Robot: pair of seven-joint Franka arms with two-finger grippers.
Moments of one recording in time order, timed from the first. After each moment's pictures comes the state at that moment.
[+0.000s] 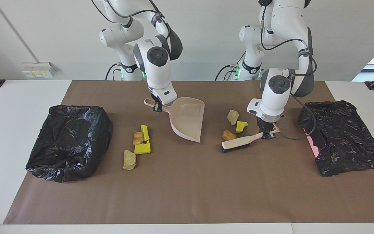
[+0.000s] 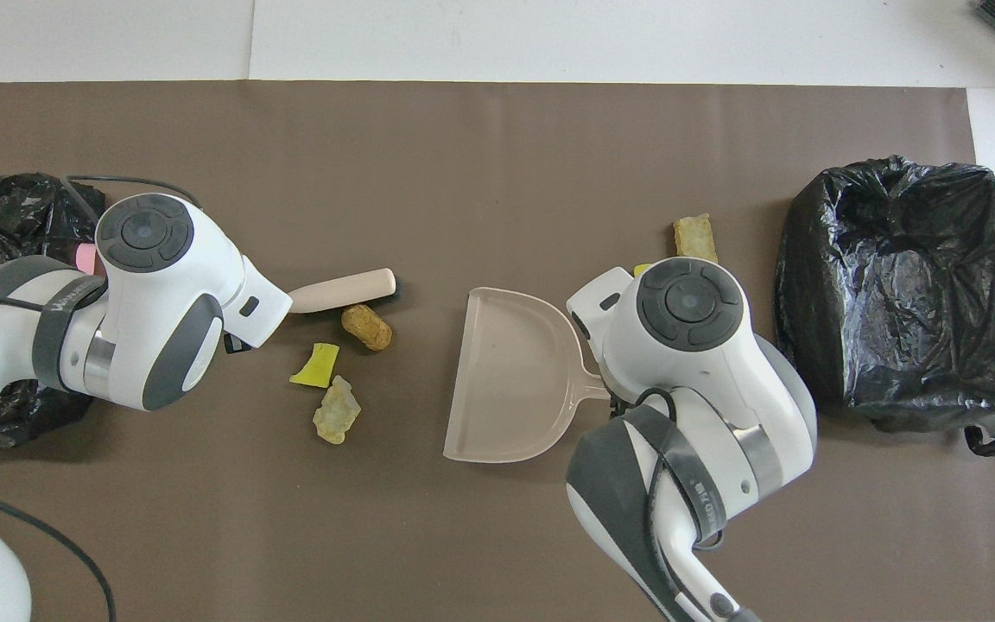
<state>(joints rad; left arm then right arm) -0.20 0.20 -0.06 -1.99 0.19 2.08 1.07 0.51 0.05 -0.03 -2.05 -0.01 1.97 -0.90</state>
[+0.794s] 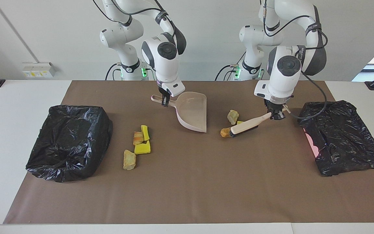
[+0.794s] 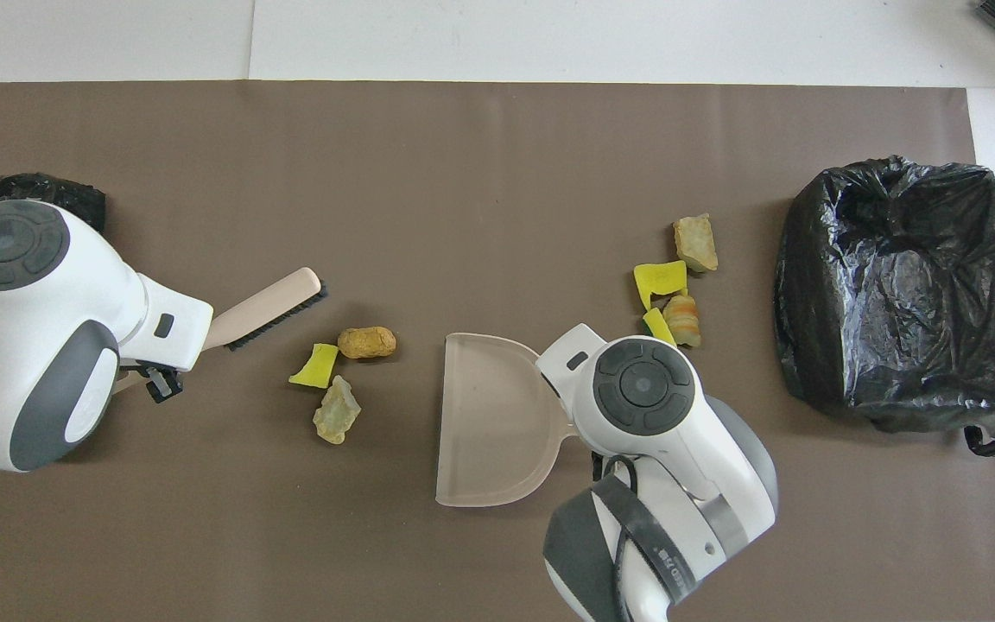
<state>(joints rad) -0.13 -0.03 -0.05 -2.06 0.19 1.88 0.72 0.58 0.03 -0.02 -2.12 -0.06 2.01 -0.90</state>
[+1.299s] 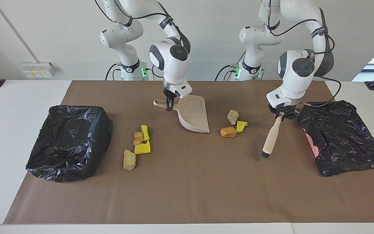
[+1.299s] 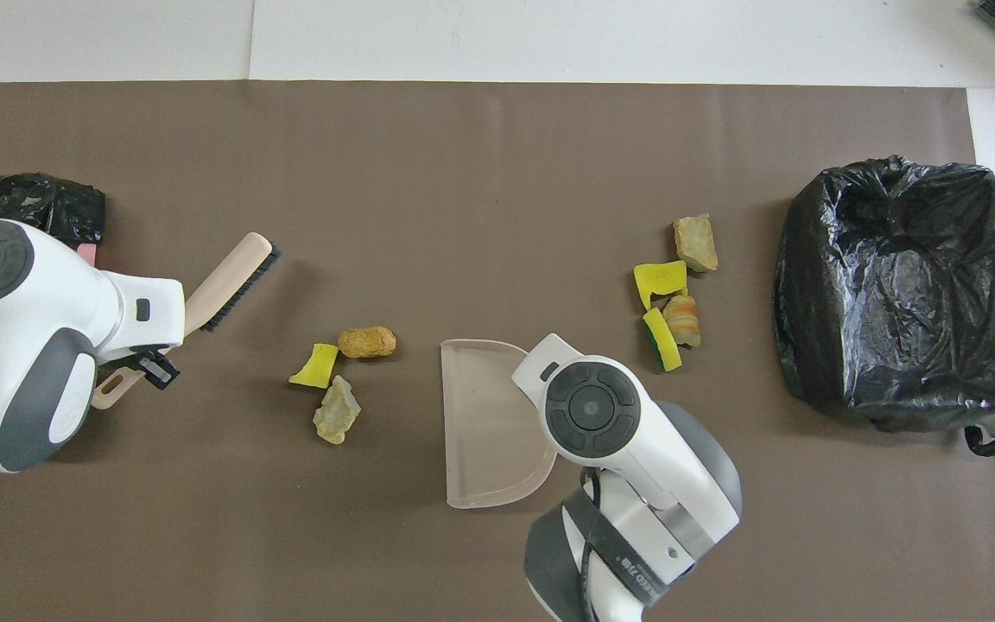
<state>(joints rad) -0.09 0.03 -0.07 -2.17 0.19 2.11 0.33 0.64 0.09 -0.02 -2.09 -0.11 2.05 -0.83</state>
